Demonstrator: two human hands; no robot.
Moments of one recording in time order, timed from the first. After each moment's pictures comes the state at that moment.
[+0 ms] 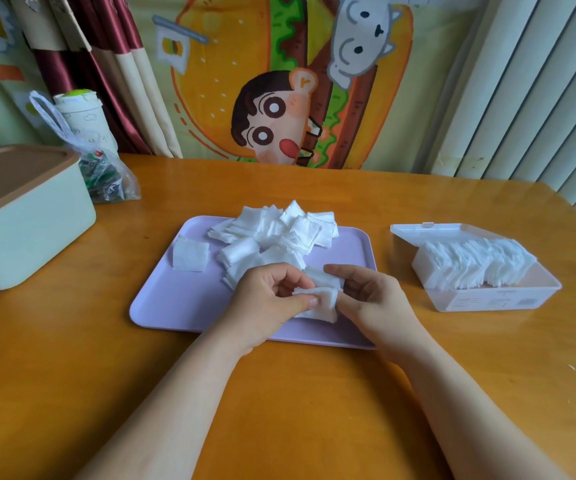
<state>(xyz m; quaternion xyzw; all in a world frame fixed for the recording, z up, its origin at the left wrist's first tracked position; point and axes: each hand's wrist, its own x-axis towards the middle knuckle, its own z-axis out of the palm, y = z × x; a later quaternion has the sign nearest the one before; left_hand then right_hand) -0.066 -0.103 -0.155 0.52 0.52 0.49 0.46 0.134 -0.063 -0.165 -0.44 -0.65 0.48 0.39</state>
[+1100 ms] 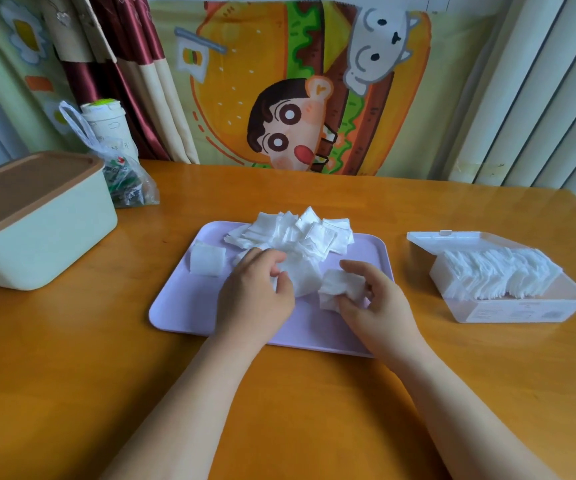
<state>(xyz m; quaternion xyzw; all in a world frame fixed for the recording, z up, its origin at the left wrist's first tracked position) -0.089 -0.100 -0.153 0.59 0.69 0.41 0.05 0.108 -0.068 -0.161 -0.52 -0.68 0.33 0.39</state>
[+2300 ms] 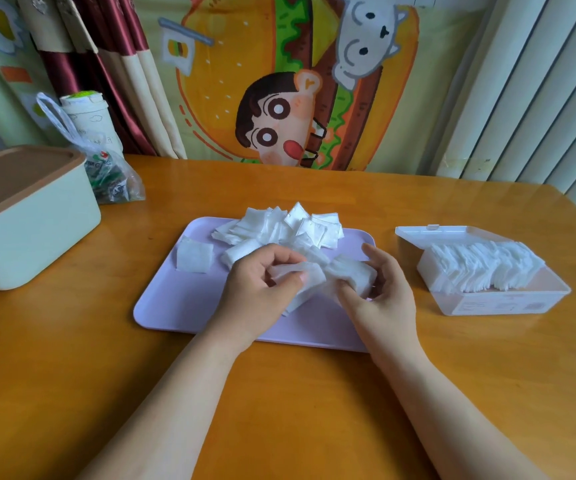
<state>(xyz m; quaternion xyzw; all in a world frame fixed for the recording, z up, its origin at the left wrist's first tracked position) -0.075 -0.106 -0.139 0.53 0.55 0.54 0.35 0.111 -0.077 -0.161 -0.50 -0.57 0.37 0.54</state>
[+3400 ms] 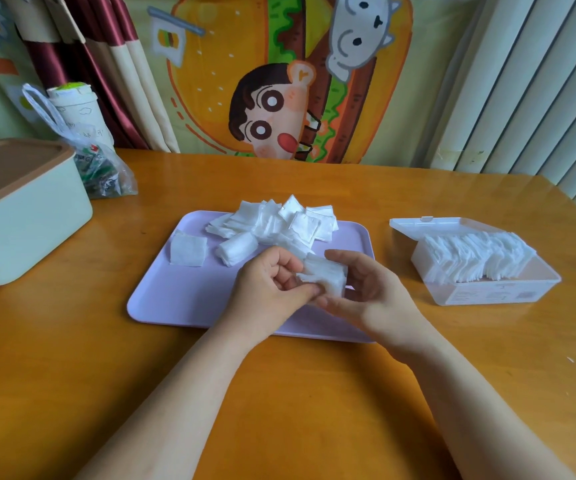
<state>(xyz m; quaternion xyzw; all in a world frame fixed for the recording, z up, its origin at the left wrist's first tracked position) -0.060 -0.104 -0.152 0.53 0.58 0.50 0.36 0.138 -0.071 -0.157 -0.40 -0.64 0.52 0.39</state>
